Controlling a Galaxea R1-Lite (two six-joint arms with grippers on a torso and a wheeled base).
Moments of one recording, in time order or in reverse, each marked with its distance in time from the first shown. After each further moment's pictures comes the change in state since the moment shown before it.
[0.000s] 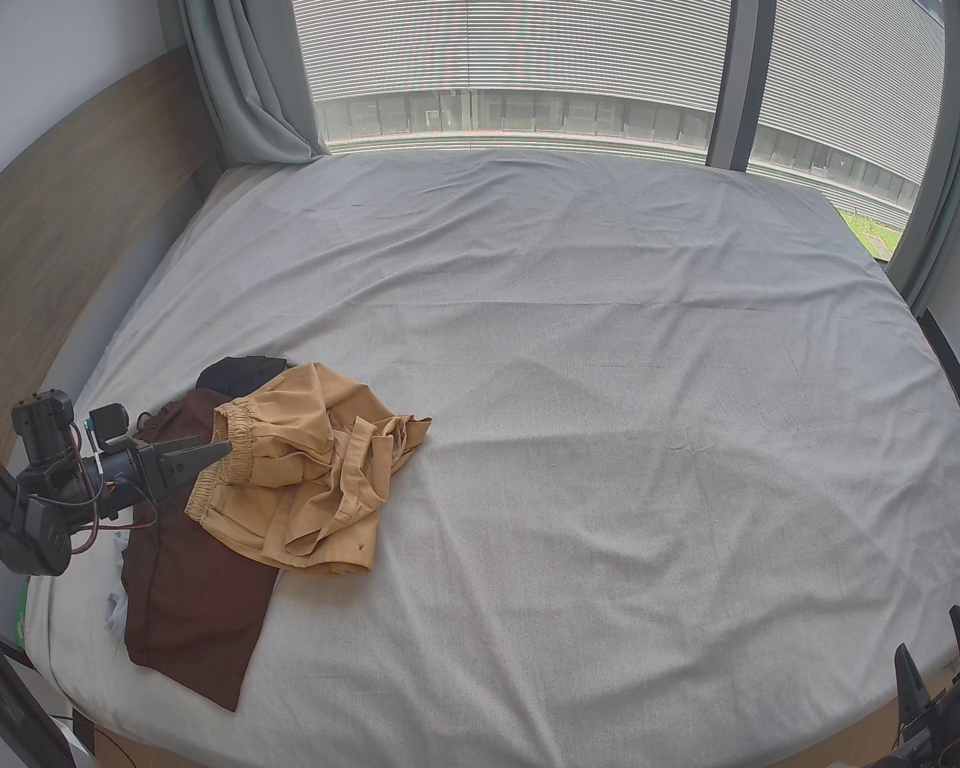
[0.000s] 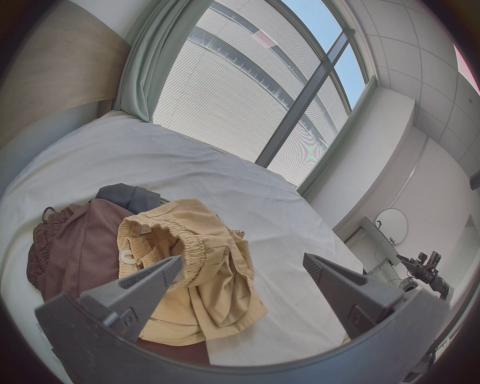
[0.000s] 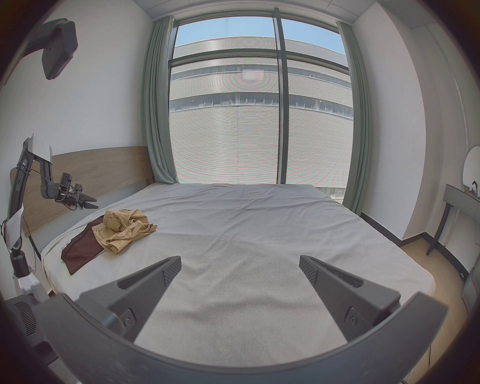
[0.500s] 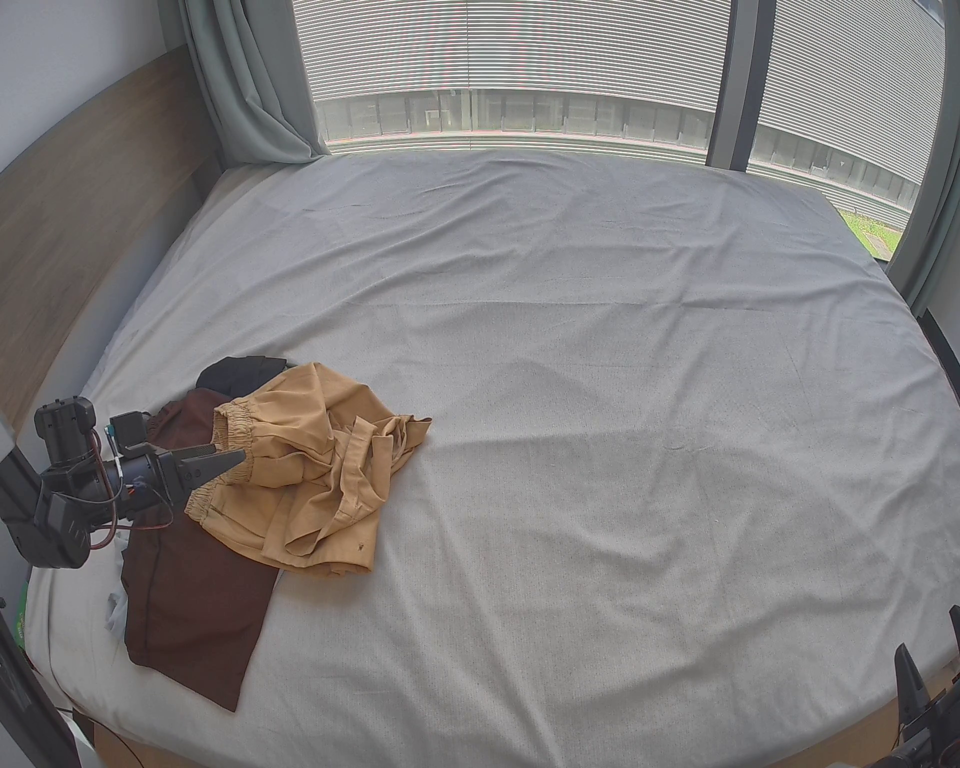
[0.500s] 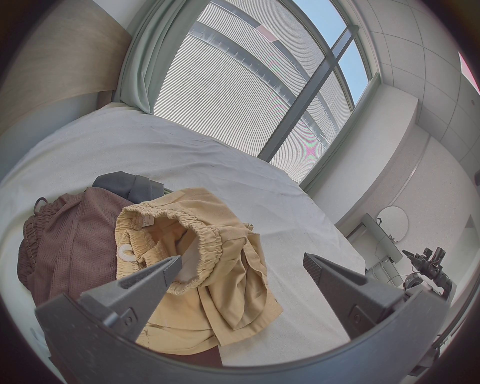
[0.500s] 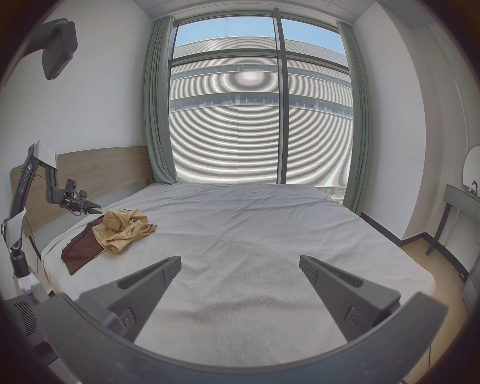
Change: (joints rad) left arm -0.011 0.124 -0.071 -0.004 0.006 0.033; right arm 0.000 0.000 0.000 0.000 0.000 0.000
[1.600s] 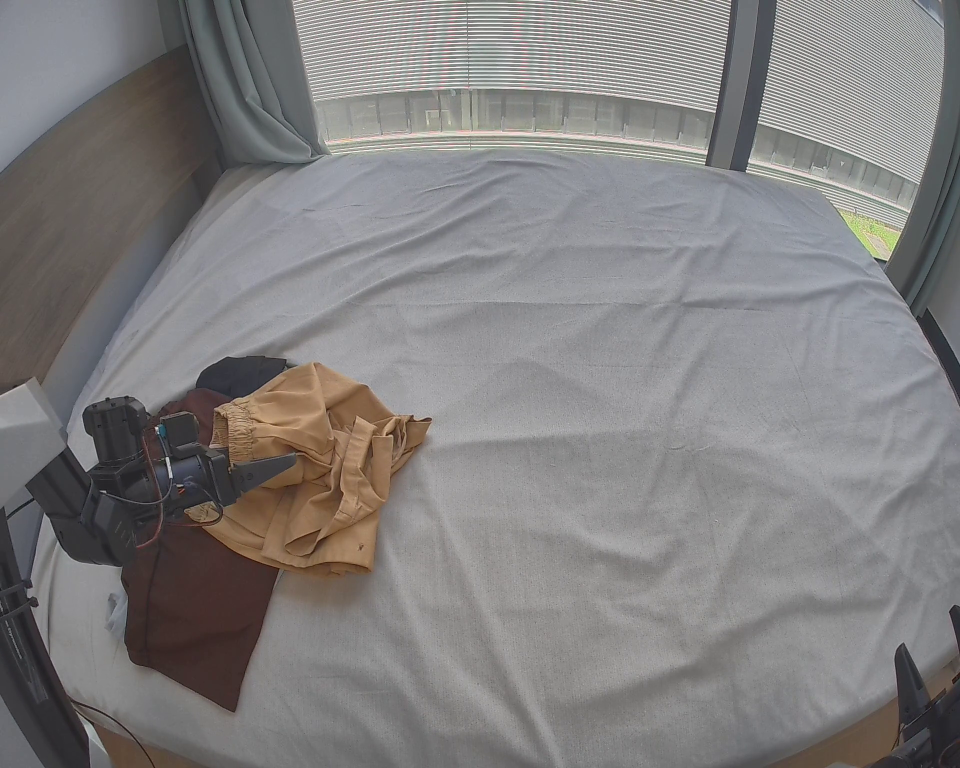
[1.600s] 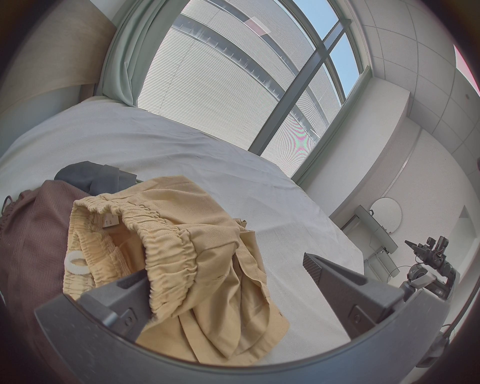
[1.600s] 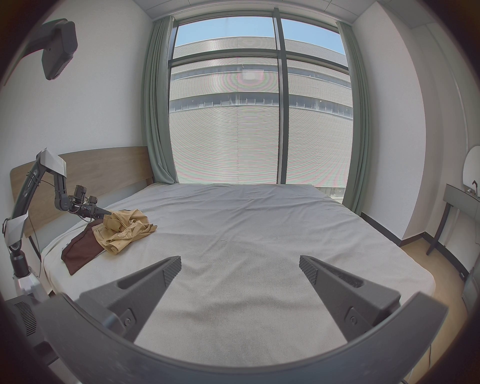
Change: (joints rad) left arm -0.128 0.144 -0.099 -0.063 0.054 -0.001; right arm 0.000 0.000 0.000 0.000 0.000 0.001
